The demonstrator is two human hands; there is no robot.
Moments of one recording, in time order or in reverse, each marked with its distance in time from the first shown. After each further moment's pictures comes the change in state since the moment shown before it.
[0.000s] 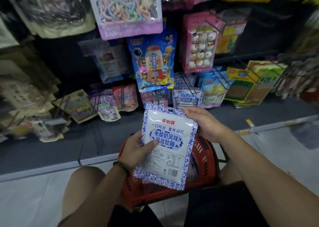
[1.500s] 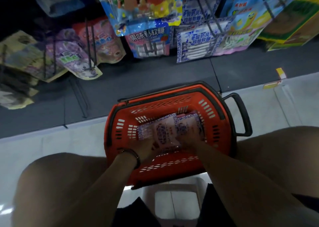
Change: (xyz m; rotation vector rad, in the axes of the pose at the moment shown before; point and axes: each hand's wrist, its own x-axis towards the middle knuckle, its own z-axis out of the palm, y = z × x) left_hand 0.066 -0.146 0.022 0.886 -0.592 -0.528; right_hand 0.082 0.317 -0.013 -0.517 0.231 0.857
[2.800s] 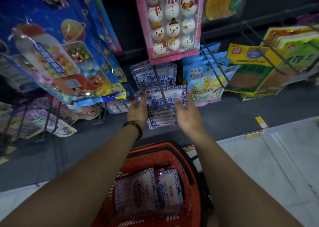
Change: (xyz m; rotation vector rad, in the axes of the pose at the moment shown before) left_hand 0.192 0.199 -0.177 -1.074 0.767 -0.028; right_hand -0.030 -0.186 -0.254 0.412 0.305 -0.674
